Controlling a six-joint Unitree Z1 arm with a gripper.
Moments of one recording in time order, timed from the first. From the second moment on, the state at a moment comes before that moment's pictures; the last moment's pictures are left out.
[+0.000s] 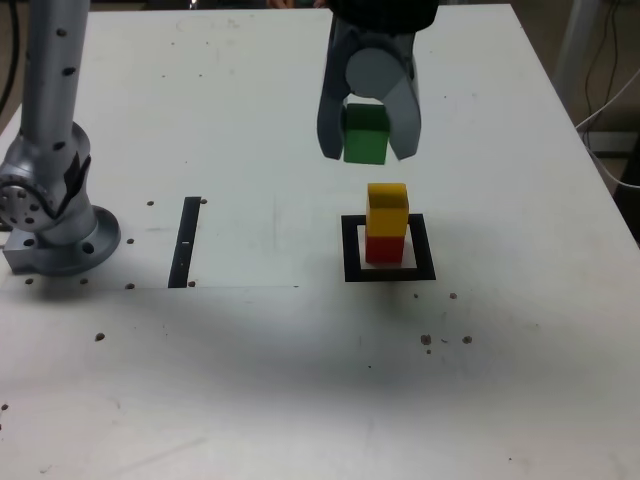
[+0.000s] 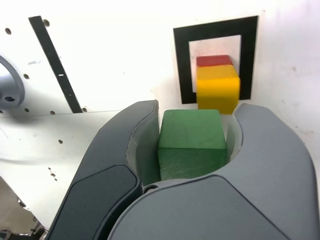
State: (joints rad) arm -0.08 1.97 -1.86 1.61 0.03 0.01
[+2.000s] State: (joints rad) arm -0.04 2.07 -1.82 1.48 -0.06 0.03
